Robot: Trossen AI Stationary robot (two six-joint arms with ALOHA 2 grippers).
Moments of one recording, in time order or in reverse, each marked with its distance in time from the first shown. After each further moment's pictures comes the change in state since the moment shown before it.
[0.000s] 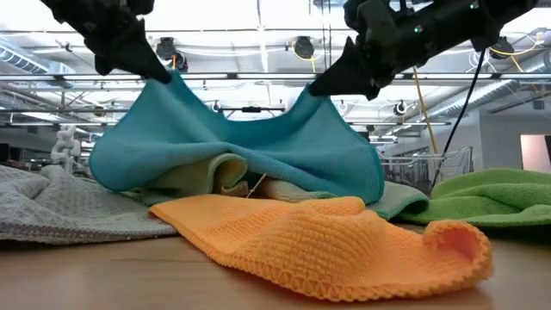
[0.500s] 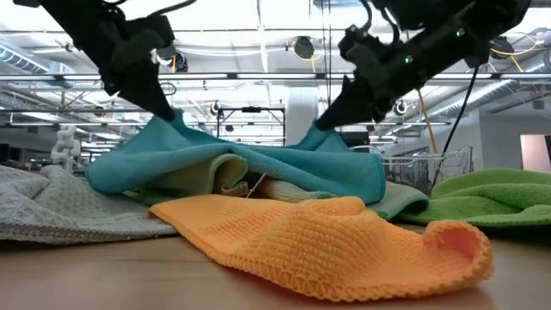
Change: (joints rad) left arm 0.107 0.147 0.000 -0.027 0.044 0.031; right arm -0.070 0.041 -0.027 -0.070 0.000 0.102
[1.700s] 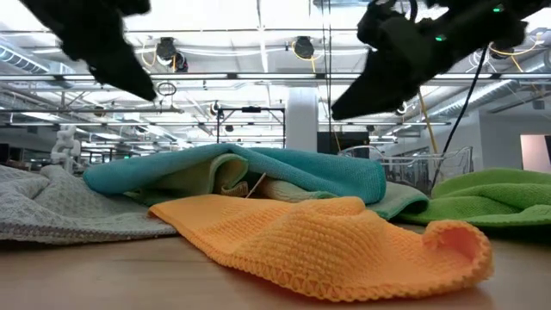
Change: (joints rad) left arm -0.276 -0.005 0.000 0.103 0.055 0.018; right arm 0.156 -0.058 -0.003 -0.094 0.046 0.002
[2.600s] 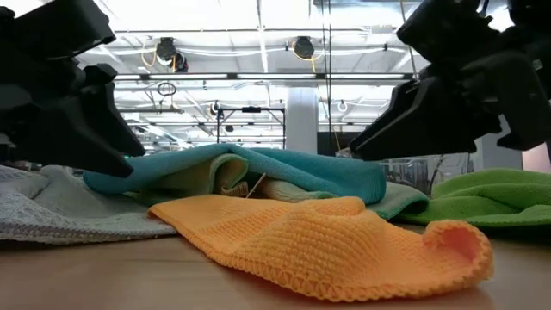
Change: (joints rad) left arm -0.222 0.451 0.000 0.152 -0.344 0.117; right arm 0.301 0.325 0.000 0.285 0.268 -0.066
